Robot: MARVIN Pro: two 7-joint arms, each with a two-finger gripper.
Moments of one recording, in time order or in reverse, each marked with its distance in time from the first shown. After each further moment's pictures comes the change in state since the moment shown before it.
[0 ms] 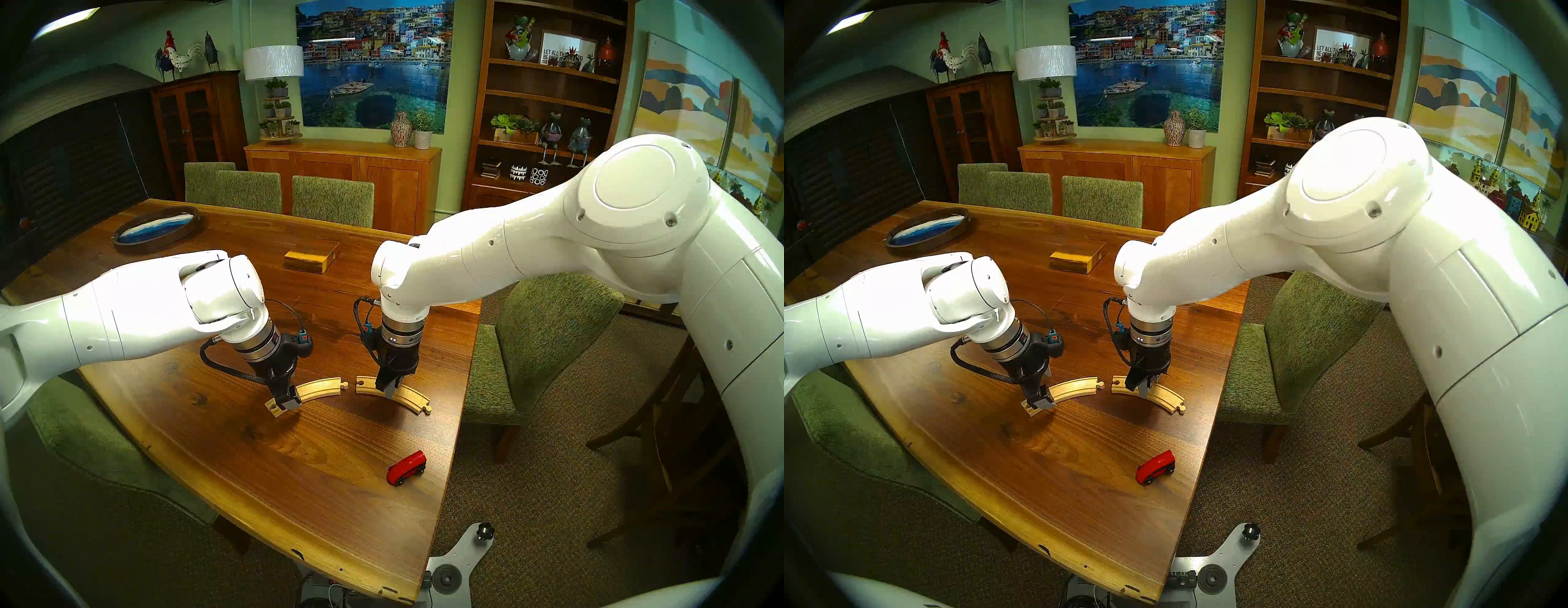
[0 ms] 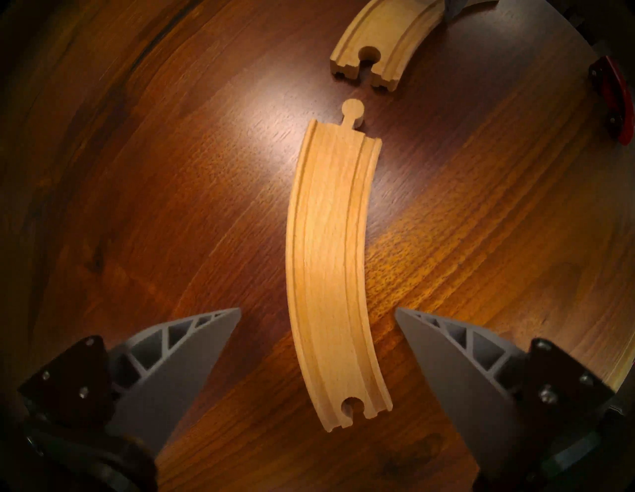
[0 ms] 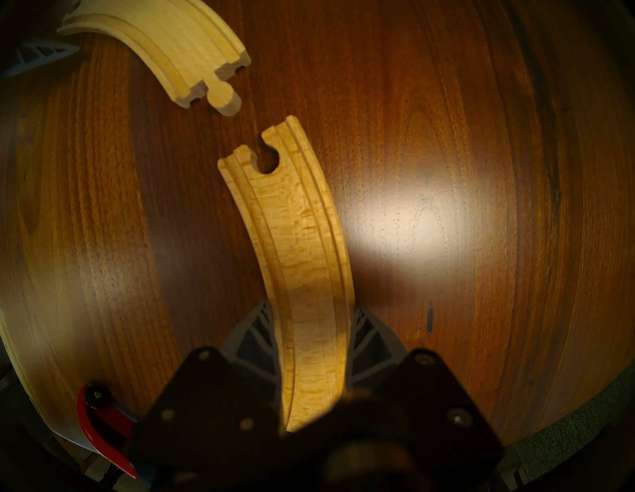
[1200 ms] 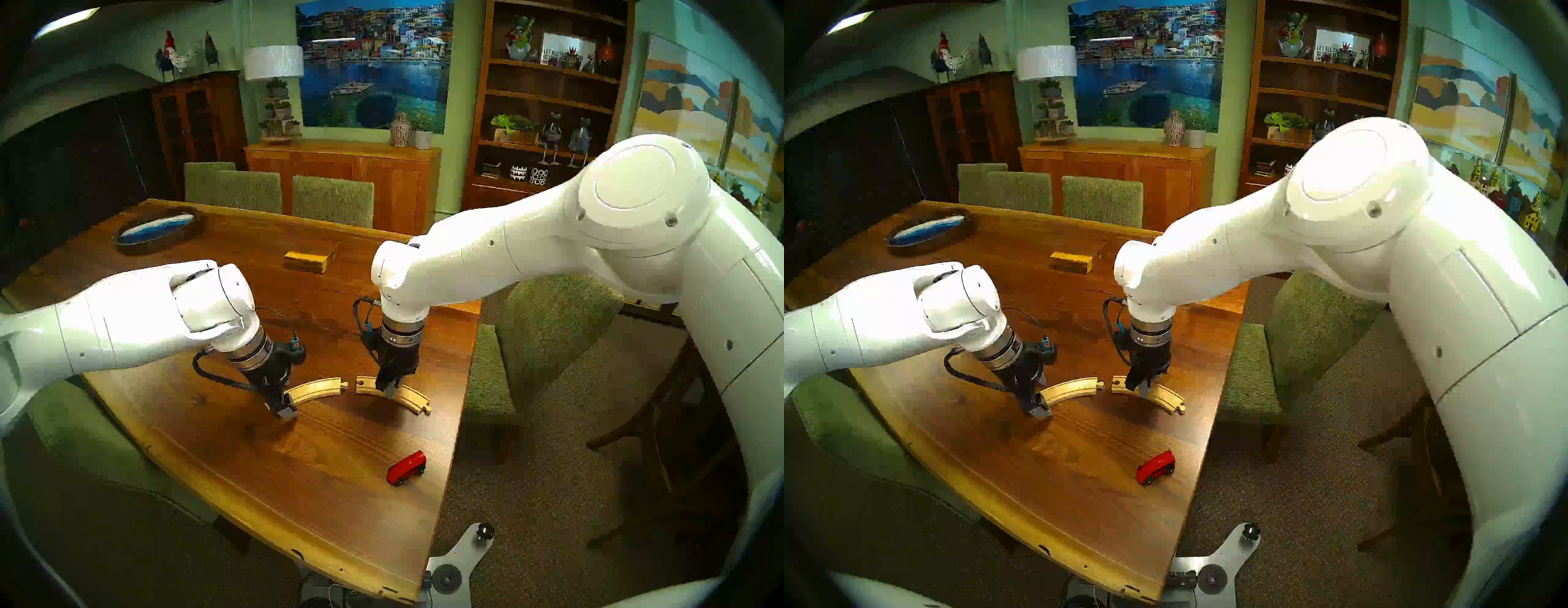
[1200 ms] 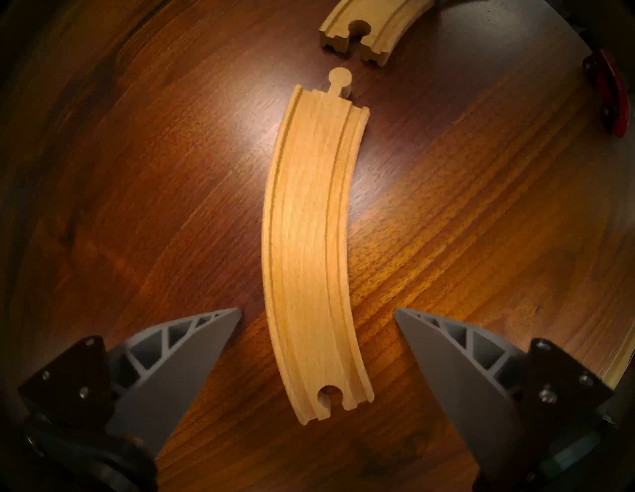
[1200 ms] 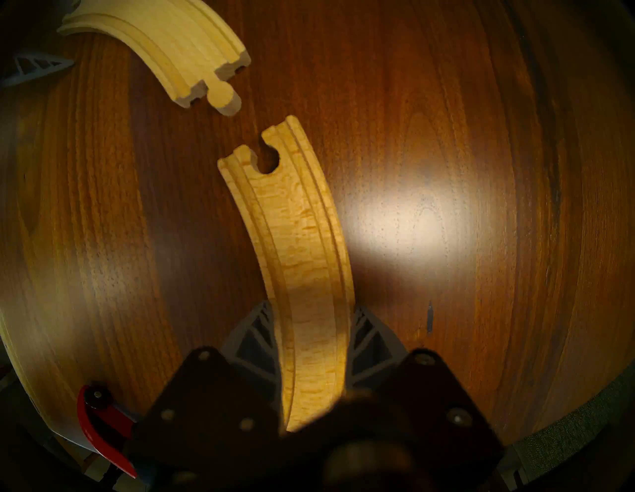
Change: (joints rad) left arm 0.020 0.032 0.001 0.001 -0.040 -0.020 0.000; right arm 0.000 0.000 0.001 0.000 -0.001 0.000 -0.001
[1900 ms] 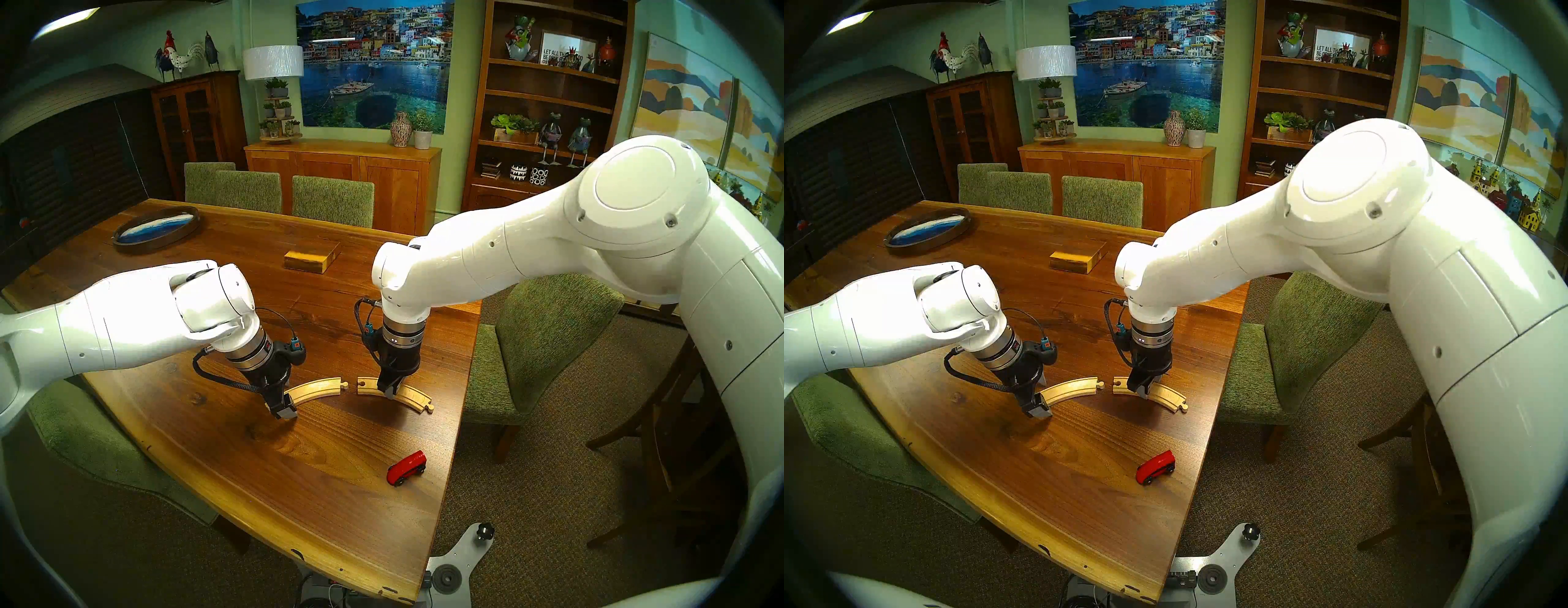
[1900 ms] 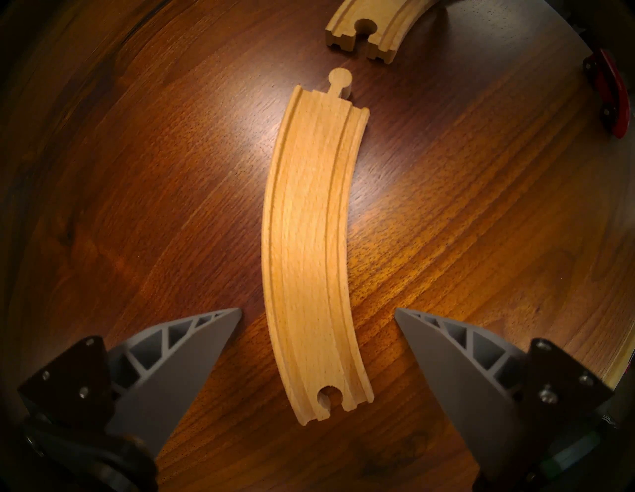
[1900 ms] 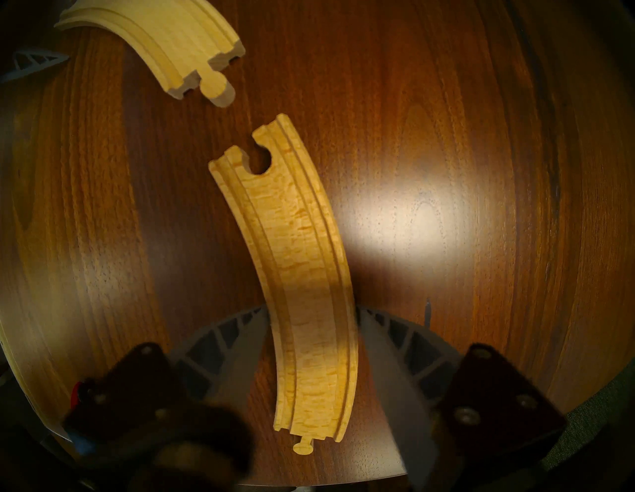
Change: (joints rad) left arm 0.000 -0.001 0.000 -0.001 -0.002 0.002 0.003; right arm -0.003 0.003 -0.001 -0.005 -0.011 -0.001 -0.006
